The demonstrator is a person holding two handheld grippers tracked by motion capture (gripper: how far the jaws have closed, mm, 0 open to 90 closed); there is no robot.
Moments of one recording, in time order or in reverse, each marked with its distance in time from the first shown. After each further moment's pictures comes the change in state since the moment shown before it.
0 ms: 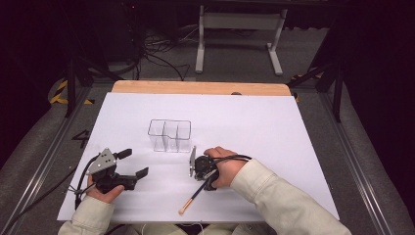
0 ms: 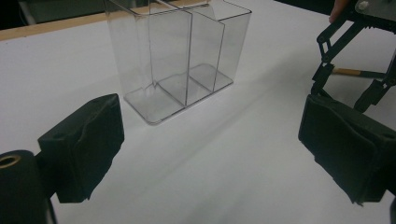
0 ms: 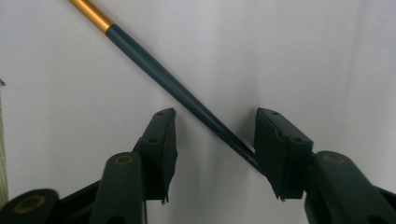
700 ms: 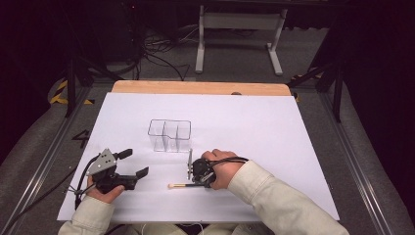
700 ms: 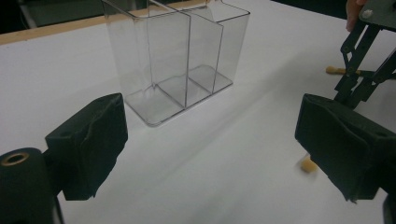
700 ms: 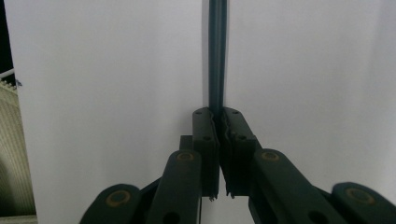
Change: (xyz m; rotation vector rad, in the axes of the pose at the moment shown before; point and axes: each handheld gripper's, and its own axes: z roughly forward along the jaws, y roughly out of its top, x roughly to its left) left arm -0.002 0.000 -0.001 -0.015 0.002 0.002; right arm 0.008 0.007 -0.001 0.065 0.006 0.031
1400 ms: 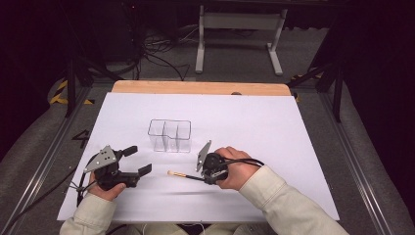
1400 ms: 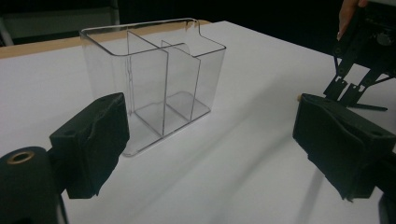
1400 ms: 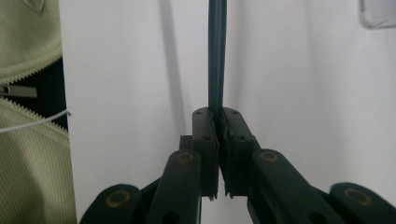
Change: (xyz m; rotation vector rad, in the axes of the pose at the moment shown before) left arm -0.002 0.013 0.004 -0.077 -0.088 -0.044; right arm 0.011 -0.028 -0.034 -0.235 -0.044 0.131
